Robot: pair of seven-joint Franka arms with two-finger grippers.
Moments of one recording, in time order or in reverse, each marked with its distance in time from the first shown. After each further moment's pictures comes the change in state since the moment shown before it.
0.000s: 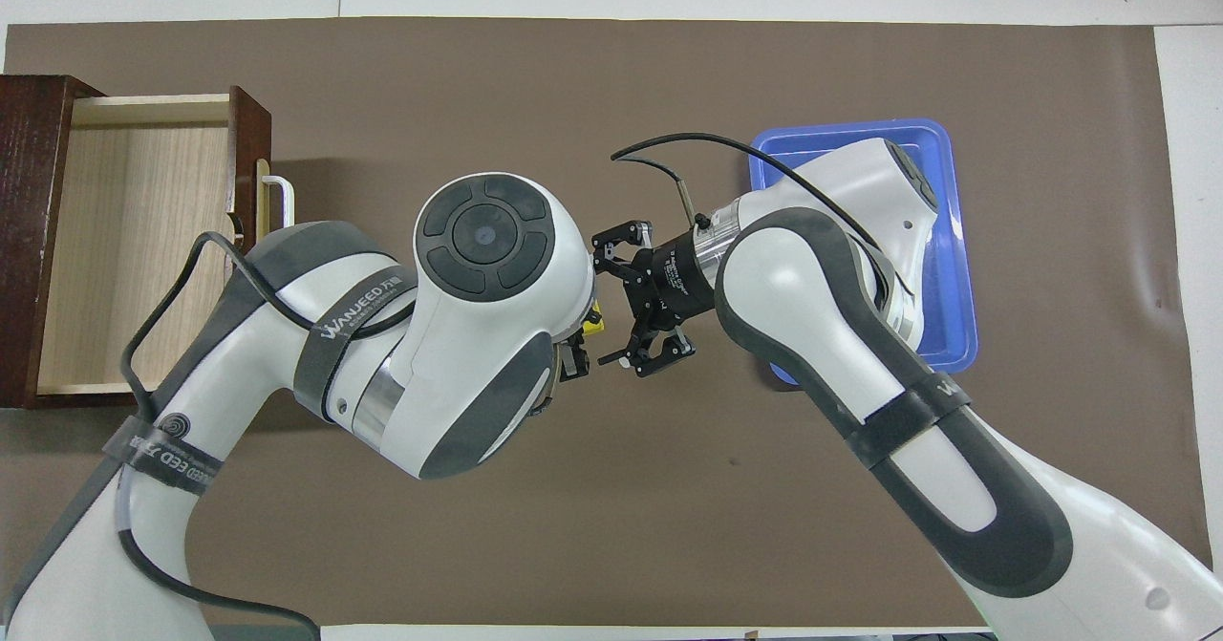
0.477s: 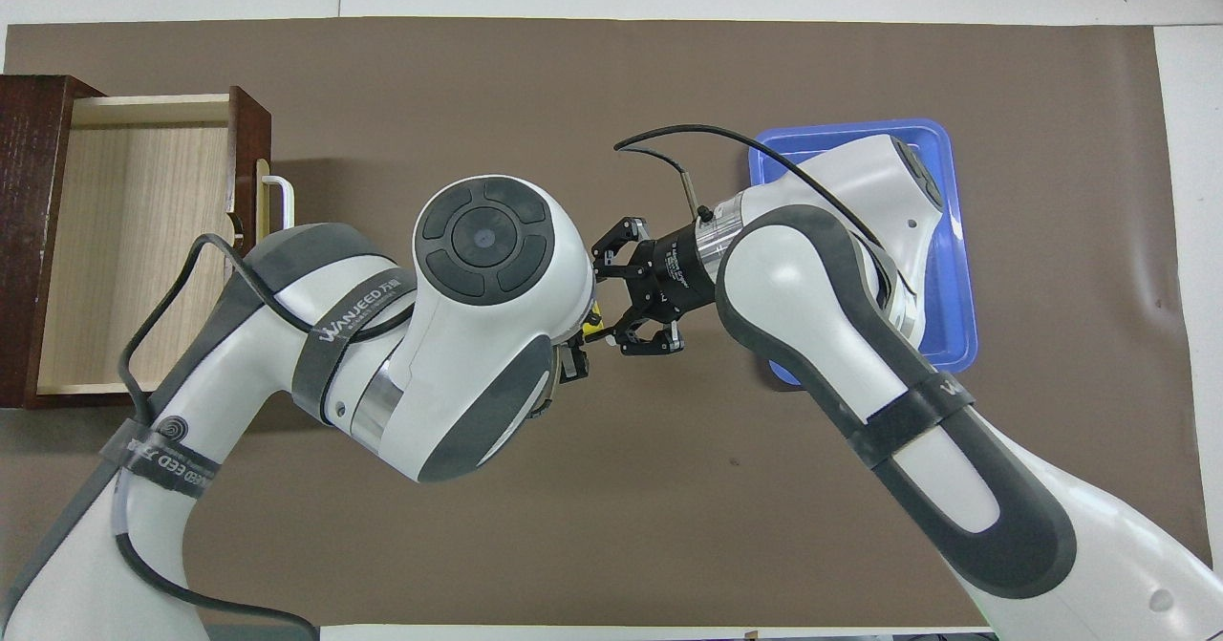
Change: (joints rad) left arm -0.001 -0.006 0.000 -0.004 0.002 0.000 -0.005; right arm 0.000 0.000 -0.001 0.011 0.001 0.020 0.023
